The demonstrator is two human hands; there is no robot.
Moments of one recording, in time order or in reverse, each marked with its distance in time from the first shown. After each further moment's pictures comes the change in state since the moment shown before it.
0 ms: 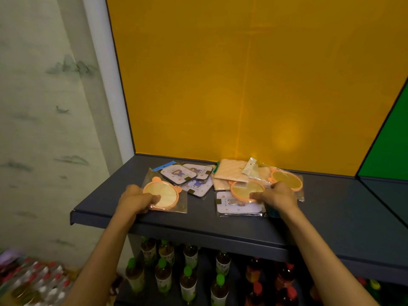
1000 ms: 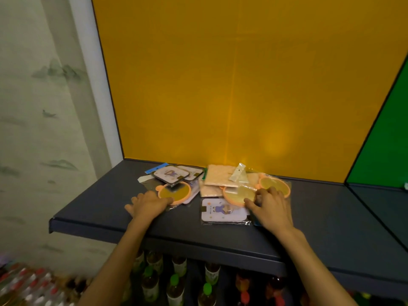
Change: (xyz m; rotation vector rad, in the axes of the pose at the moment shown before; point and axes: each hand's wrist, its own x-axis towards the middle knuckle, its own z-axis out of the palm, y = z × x) left_hand -0.003 0.041 0.071 0.497 0.042 0.064; right_hand -0.002 0.030 -0.010 -0.463 0.195 -0.436
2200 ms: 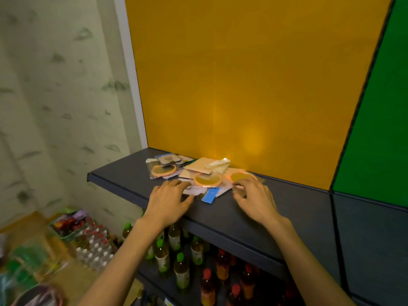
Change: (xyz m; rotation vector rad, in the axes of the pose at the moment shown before) left_hand -0.244 0.126 0.074 0.309 0.445 0.399; right_hand -0.004 0.132 -0.076 0.317 -0.075 -0.571
